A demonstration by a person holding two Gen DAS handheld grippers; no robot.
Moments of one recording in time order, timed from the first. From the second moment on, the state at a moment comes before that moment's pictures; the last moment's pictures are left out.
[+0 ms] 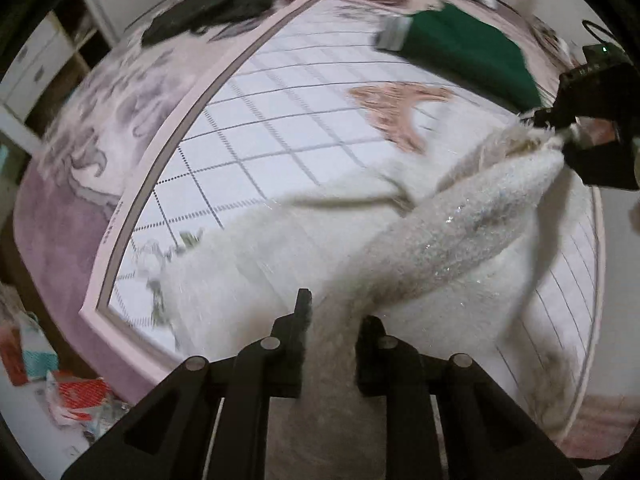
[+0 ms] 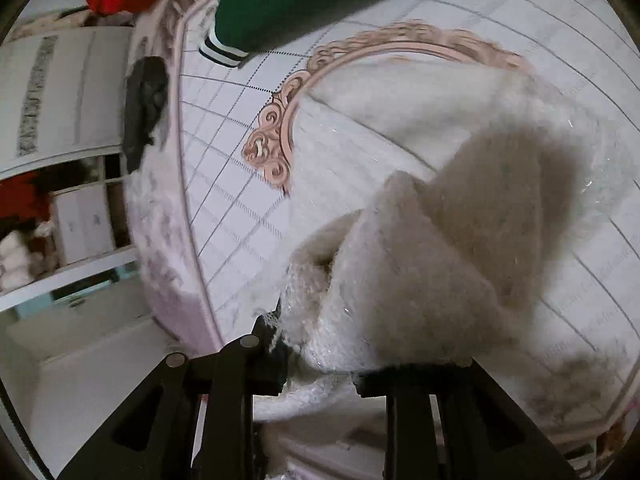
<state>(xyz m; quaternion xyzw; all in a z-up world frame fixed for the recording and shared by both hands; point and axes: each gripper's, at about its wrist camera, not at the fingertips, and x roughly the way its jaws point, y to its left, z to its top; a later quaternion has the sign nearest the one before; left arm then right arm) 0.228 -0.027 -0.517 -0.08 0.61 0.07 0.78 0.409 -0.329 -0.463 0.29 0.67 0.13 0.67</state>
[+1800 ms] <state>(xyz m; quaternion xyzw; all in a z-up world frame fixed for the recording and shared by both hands) 0.208 0.116 -0.579 -0.31 0.55 0.10 0.77 0.297 -0.285 -0.546 0.21 0.68 0.10 0.70</state>
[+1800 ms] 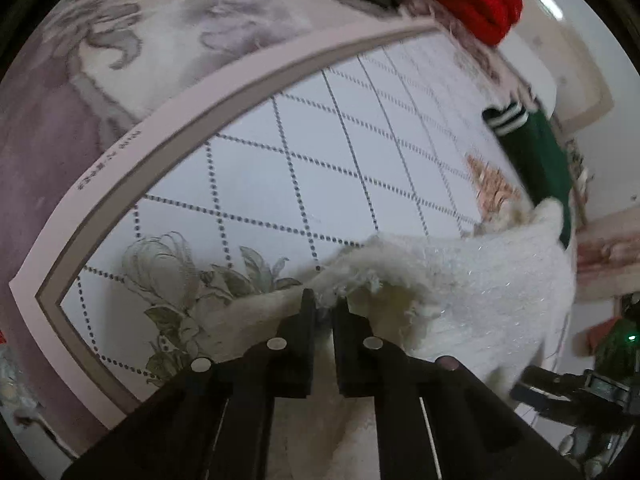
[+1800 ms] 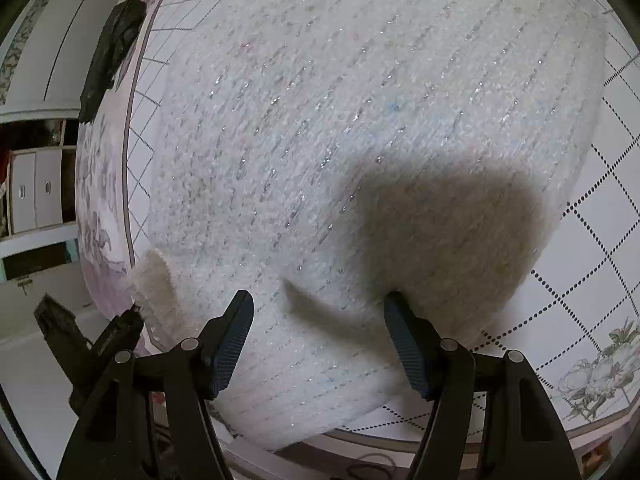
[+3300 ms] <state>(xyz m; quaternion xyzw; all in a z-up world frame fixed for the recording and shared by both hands) 0.233 0.124 -0.497 -0.18 0.41 0.21 0.87 0.378 -0.400 -0.519 0.27 0.56 -0.02 0.78</state>
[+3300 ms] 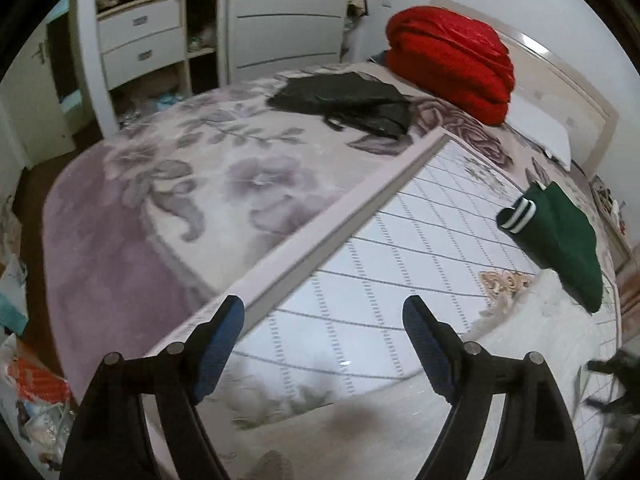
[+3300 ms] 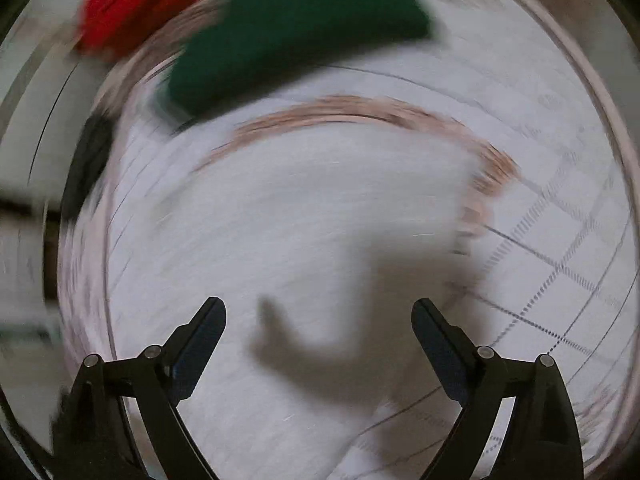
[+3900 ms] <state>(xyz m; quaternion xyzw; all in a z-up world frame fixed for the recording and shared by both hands) 0.248 -0.015 -0.520 -0.10 0.55 0.14 0.81 0.298 -0.520 -0.560 0.52 0.44 -0.05 0.73</state>
